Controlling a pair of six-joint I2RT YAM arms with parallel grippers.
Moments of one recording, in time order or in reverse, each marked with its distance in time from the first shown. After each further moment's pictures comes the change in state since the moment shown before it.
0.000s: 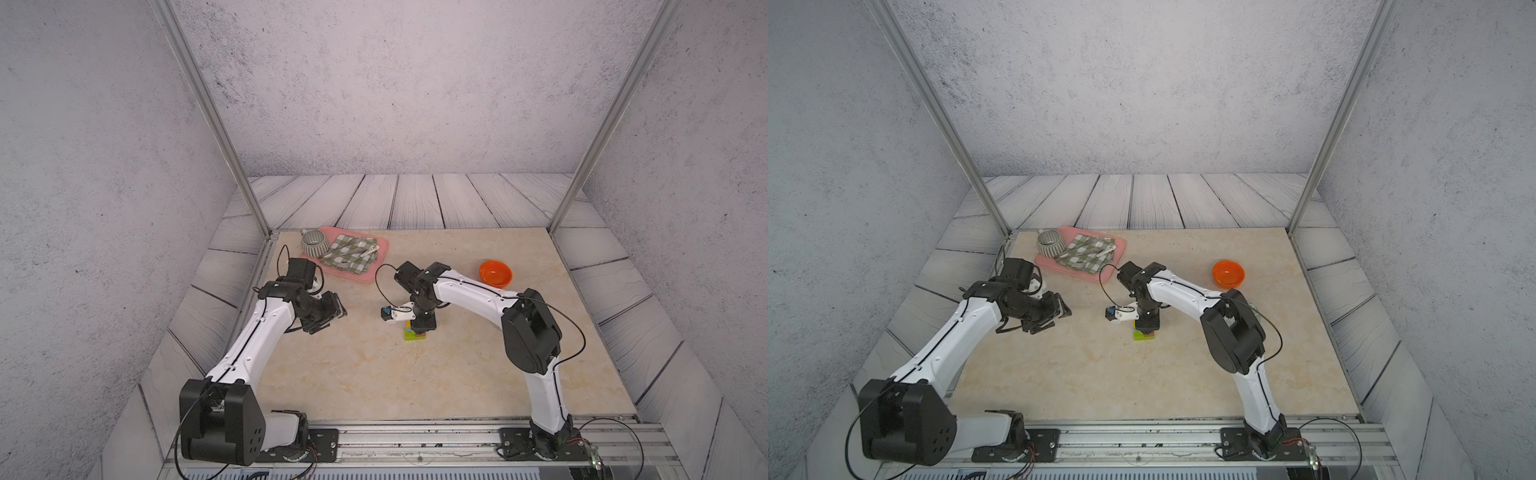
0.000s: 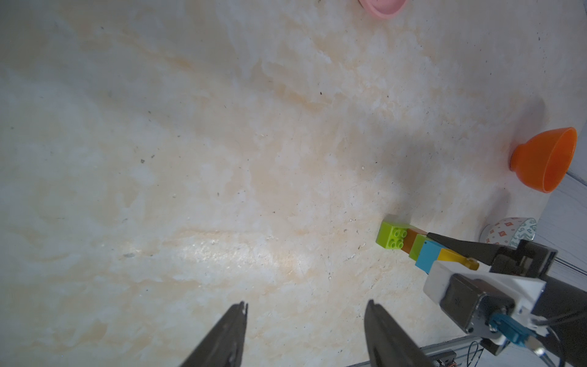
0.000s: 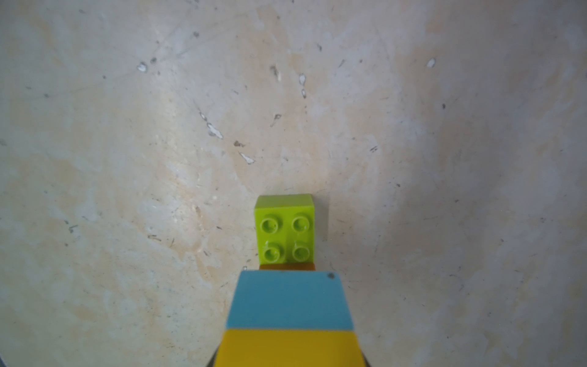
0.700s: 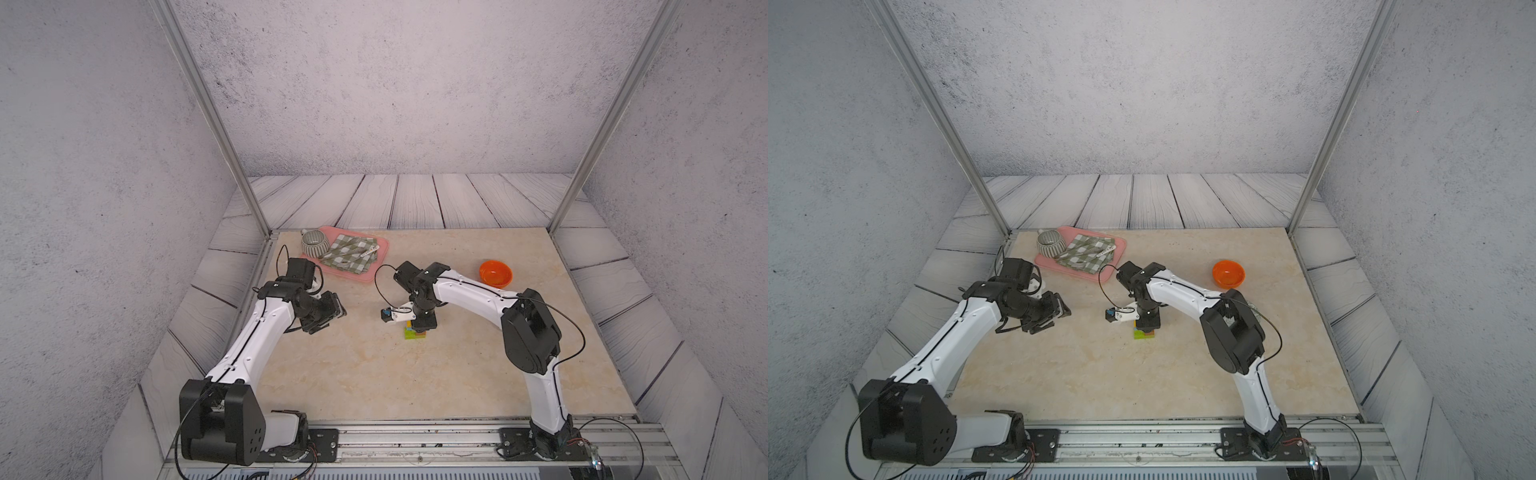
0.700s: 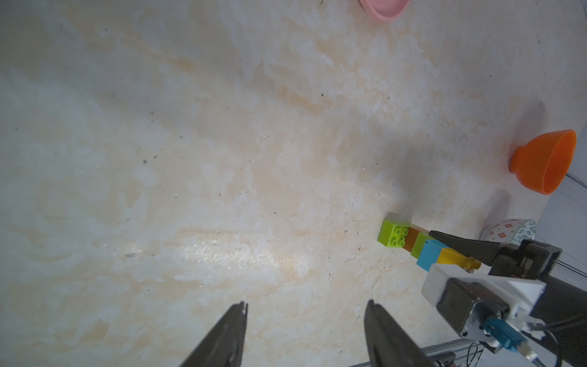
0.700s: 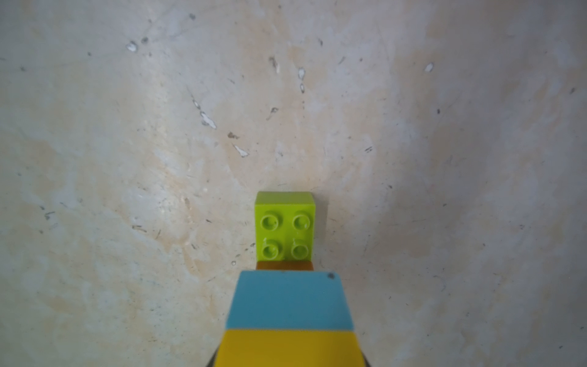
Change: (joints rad) left arm 0.005 -0.001 0.000 0.000 0.000 0.000; right arm 0.002 0.003 0.004 0.010 0.046 -0.061
